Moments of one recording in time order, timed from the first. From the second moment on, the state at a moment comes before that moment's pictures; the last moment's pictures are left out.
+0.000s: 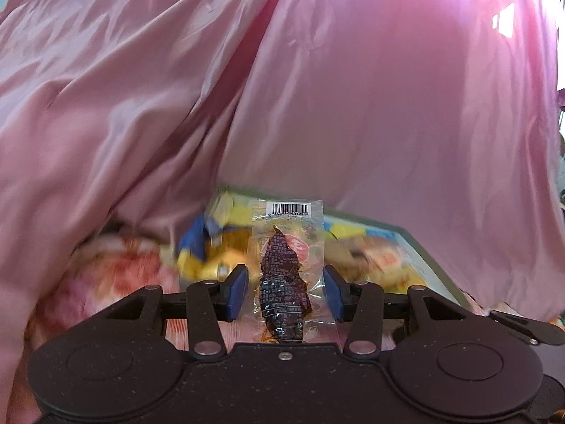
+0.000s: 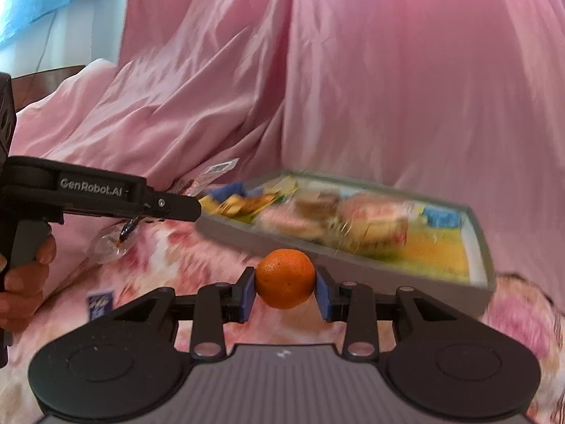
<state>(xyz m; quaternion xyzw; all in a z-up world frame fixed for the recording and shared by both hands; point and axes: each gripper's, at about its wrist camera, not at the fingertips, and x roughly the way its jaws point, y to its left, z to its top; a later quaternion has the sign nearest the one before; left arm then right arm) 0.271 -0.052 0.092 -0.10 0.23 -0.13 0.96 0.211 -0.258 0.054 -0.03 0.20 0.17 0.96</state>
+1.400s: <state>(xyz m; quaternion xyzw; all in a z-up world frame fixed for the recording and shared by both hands) 0.283 -0.046 0.115 -0.04 0.22 -0.06 0.97 0.235 -0.252 0.075 -0.04 0.13 0.15 0.98</state>
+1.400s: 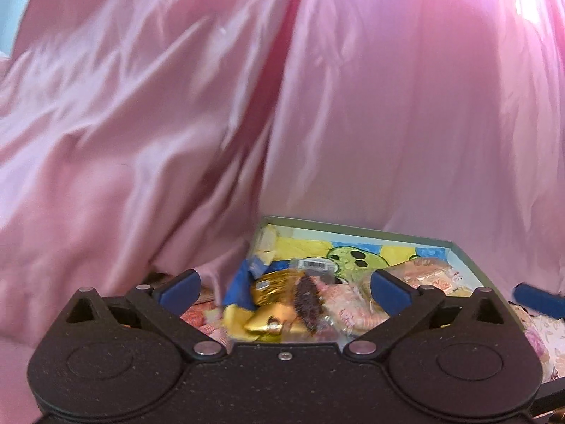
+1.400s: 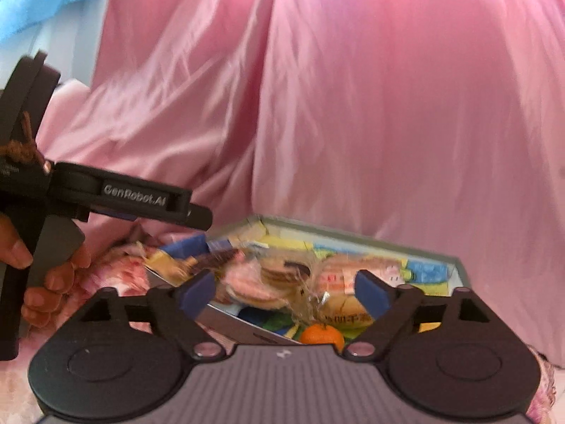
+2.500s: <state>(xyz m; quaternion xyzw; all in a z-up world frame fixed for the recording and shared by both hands) 0.059 0.006 0.092 -0.04 0.16 -0.02 0.99 0.054 -0.224 0.085 -0.05 0.11 0.19 0.98</state>
